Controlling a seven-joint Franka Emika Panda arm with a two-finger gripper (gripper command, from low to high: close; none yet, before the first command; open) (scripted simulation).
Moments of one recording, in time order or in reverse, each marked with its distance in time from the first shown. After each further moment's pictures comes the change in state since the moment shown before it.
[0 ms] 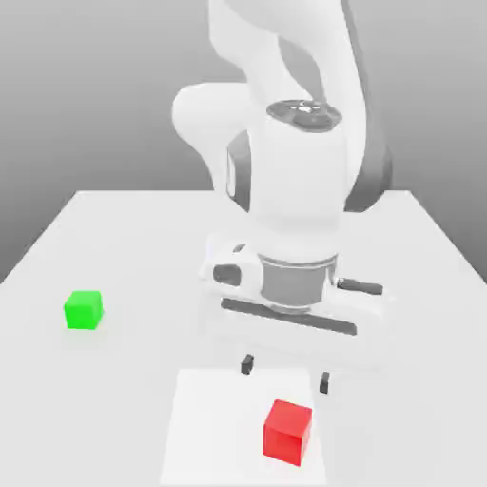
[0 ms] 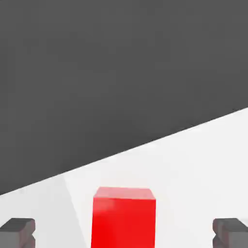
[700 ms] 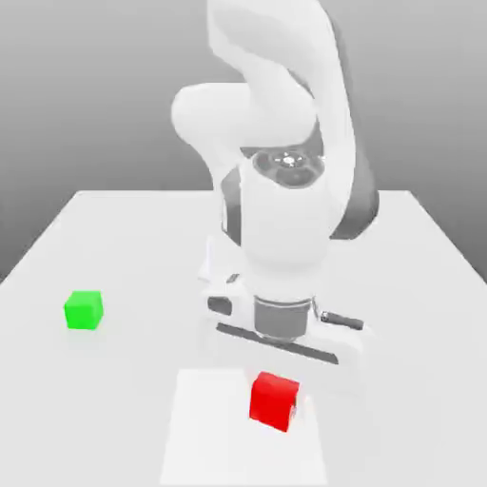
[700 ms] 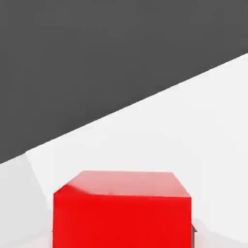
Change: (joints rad) arm -0.088 -0.081 -0.131 -0.071 -0.016 -0.022 0.082
